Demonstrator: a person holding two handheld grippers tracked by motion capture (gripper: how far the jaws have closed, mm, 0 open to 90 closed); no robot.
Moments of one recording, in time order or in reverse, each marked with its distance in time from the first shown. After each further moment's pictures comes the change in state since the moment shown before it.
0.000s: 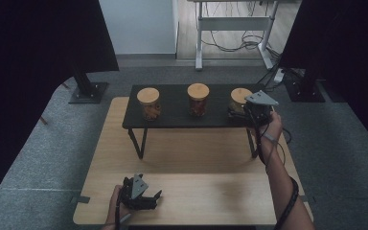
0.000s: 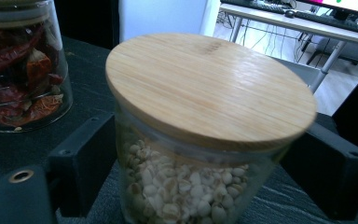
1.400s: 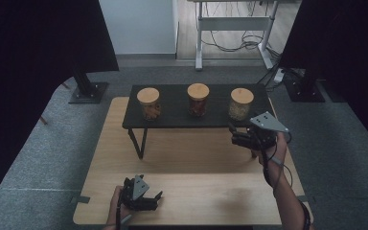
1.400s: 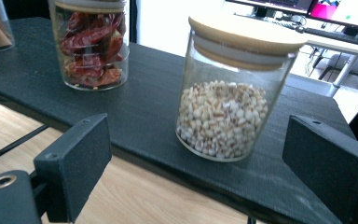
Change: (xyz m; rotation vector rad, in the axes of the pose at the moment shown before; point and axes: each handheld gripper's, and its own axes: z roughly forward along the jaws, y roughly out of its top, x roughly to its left) left arm -0.004 0.000 0.000 0.008 0.001 0.013; right arm 0.019 -0.035 -0.056 -0.075 0.052 -0.005
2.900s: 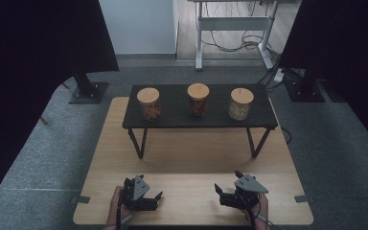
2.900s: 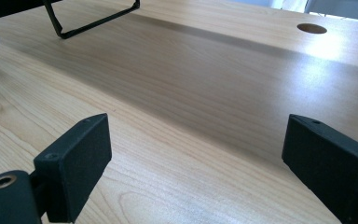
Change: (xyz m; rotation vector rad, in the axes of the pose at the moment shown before) left arm -0.001 0.000 0.000 0.007 0.005 0.007; right arm 0.075 -0.170 -0.028 0.159 0.197 0.071
